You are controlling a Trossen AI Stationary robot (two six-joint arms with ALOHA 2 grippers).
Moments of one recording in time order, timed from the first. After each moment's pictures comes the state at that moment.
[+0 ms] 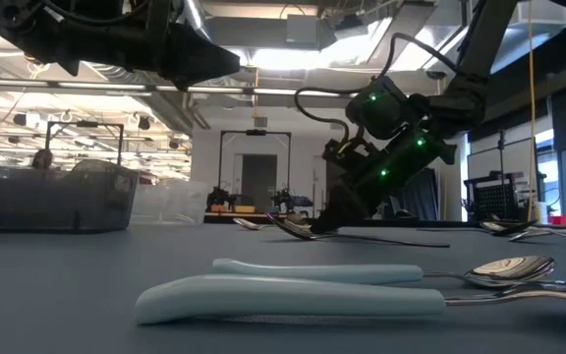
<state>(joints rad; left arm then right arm) 0.10 1.14 0.42 0.69 -0.12 0.09 -0.20 1.90 0.71 0.50 0.17 -0.02</state>
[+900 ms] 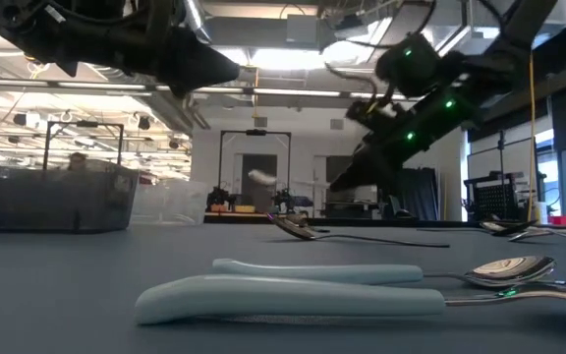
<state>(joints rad) 0.10 1.14 0.42 0.64 -0.16 0.00 -0.16 1.60 0.59 0.46 0.33 -0.18</state>
